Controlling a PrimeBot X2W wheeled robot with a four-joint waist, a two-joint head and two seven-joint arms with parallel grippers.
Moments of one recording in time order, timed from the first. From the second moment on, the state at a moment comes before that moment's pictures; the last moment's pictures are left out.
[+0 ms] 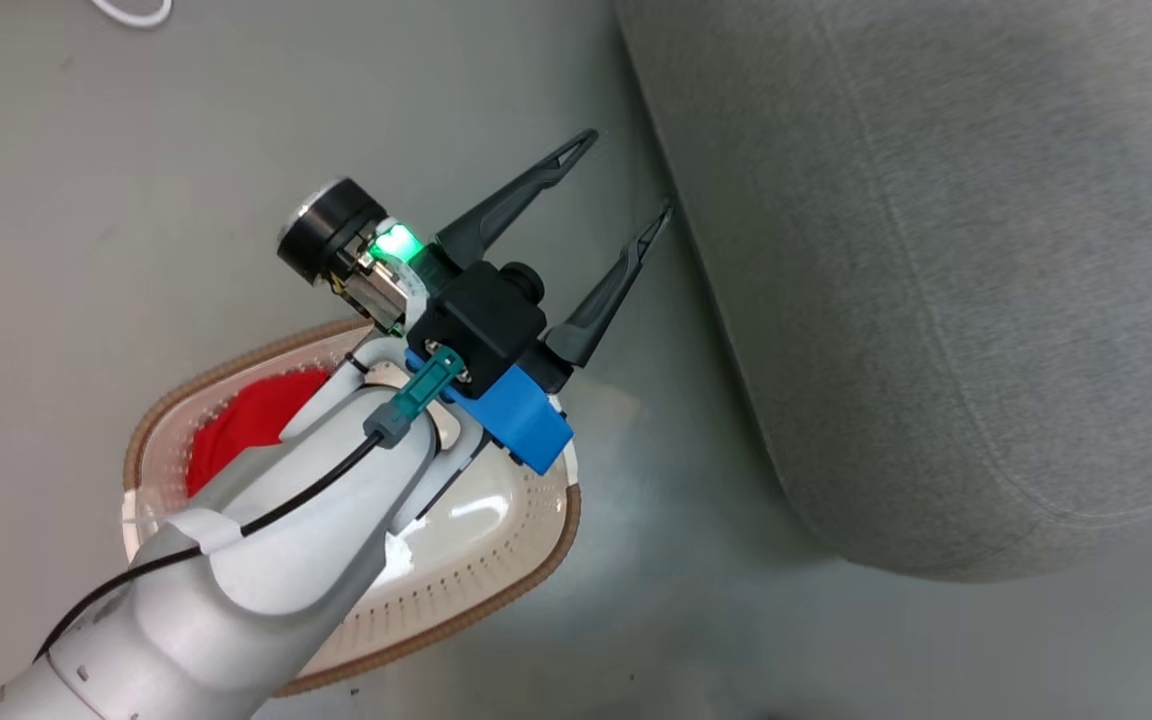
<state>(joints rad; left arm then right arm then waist) -0.82 0.30 -0.88 0.30 -0.34 -0.04 -0.22 -0.92 -0.51 -0.27 0.14 0.22 0.13 -0.26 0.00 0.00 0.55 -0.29</state>
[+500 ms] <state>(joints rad) -0.87 0.30 -0.89 0.28 -0.33 -0.03 -0.22 -0.96 -0.55 -0.26 0.56 0.30 0.13 -0.26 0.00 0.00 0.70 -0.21</state>
